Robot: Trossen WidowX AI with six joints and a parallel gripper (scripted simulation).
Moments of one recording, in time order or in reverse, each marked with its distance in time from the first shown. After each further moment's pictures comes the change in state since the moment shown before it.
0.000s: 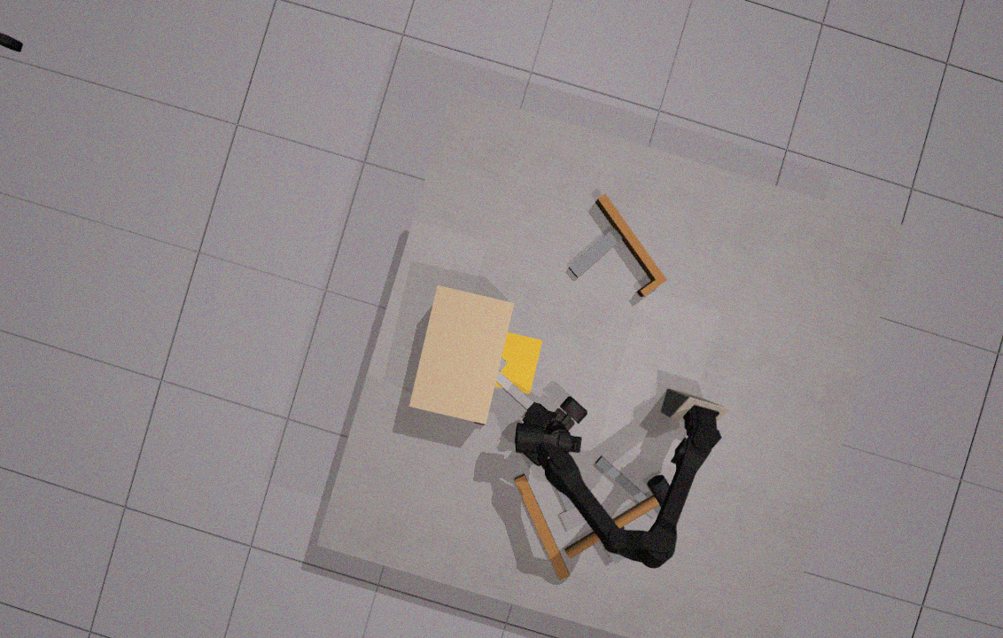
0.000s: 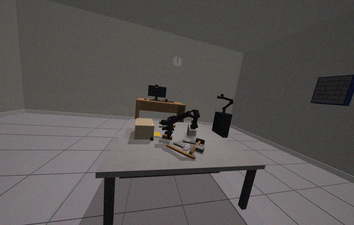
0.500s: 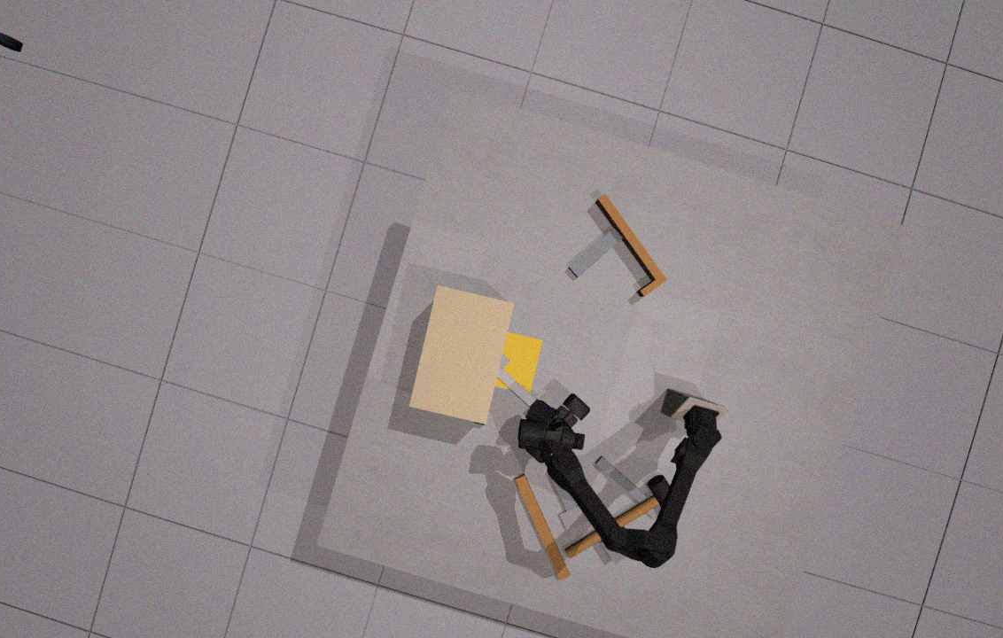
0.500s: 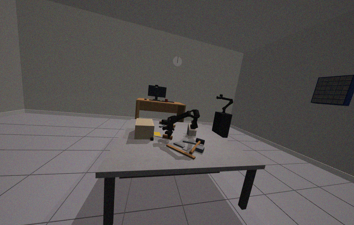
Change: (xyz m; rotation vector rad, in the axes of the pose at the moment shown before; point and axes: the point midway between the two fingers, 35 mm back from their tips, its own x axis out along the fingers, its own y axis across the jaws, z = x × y) arm 0.000 -0.010 0.000 -0.001 -0.001 -0.001
